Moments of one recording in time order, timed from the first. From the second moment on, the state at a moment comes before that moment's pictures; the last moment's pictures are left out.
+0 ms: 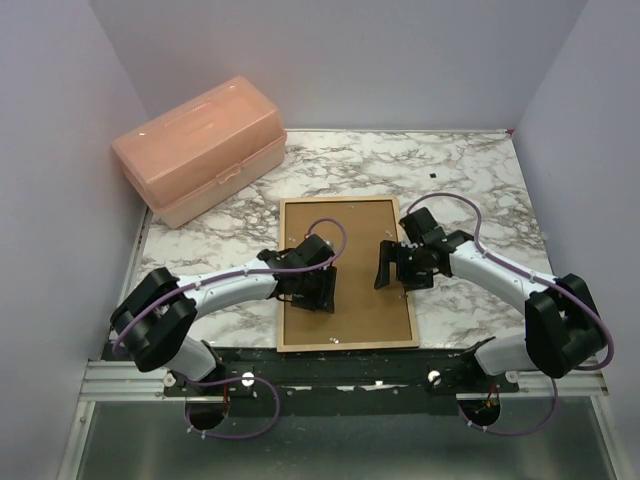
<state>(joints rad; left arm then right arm) -0.88 1.48 0.83 -0.44 0.13 -0.71 0.50 1.39 0.80 -0.58 -0.17 0.53</state>
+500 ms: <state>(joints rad) -0.61 1.21 0.74 -0.56 -0.03 -0.70 0.55 1.40 0.81 -0.61 -0.11 0.56</state>
